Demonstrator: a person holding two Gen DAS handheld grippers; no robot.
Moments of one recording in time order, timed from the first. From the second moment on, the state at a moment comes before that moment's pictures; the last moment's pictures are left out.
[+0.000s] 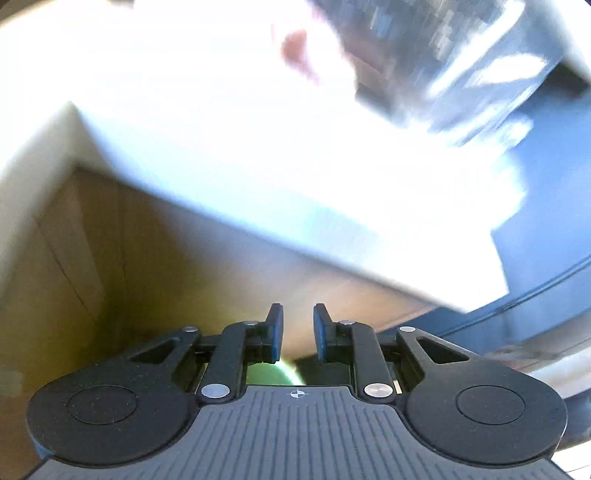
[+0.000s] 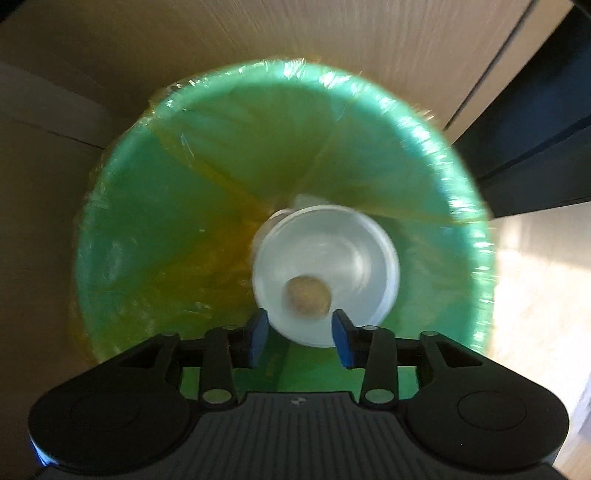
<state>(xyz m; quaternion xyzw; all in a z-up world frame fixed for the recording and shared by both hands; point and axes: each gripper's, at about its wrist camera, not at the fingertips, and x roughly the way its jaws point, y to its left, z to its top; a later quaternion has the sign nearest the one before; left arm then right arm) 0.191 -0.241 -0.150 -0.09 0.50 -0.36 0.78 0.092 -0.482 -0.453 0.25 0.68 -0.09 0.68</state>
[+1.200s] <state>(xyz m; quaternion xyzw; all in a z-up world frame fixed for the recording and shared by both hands) 0.224 0.099 -0.047 -0.18 0.37 0.03 0.91 0.251 -0.185 -0.020 -0.09 0.35 0.21 0.91</state>
